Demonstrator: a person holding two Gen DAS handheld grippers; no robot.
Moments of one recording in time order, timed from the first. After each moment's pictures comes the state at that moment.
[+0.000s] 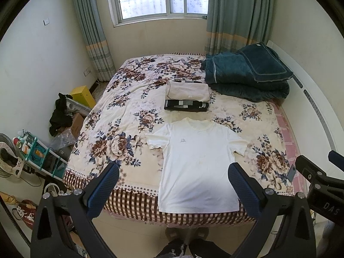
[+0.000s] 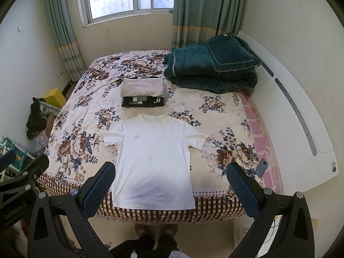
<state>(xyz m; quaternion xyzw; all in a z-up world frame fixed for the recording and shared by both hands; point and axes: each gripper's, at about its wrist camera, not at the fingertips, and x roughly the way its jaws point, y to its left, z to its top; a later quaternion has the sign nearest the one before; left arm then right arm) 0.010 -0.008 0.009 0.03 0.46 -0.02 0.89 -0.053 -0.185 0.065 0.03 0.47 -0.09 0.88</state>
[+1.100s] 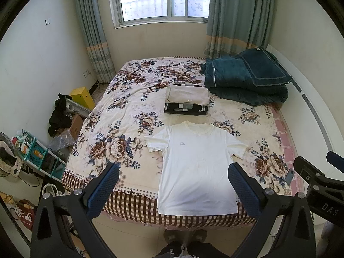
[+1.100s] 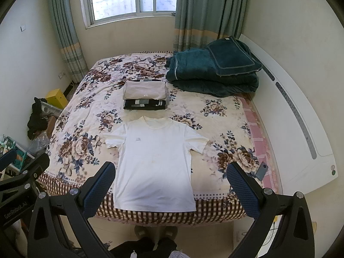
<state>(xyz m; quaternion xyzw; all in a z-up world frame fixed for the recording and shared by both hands) 0.019 -0.011 0.017 0.03 0.45 -0.02 0.89 -0.046 -0.180 0.076 0.03 0.46 -0.09 0.88</state>
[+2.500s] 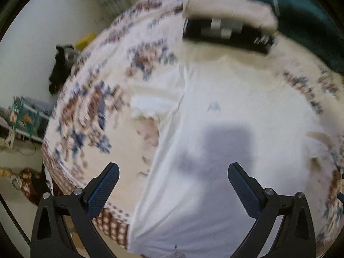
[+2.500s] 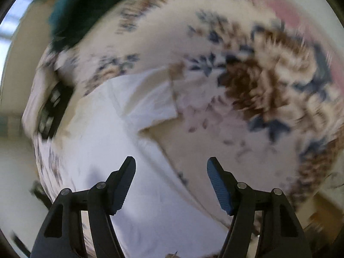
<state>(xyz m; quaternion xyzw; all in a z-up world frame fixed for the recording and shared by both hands) 0.263 -0.059 -0.436 0.04 0.59 0.13 0.80 0.181 -0.544 -0.569 0.45 0.57 -0.20 0.65</state>
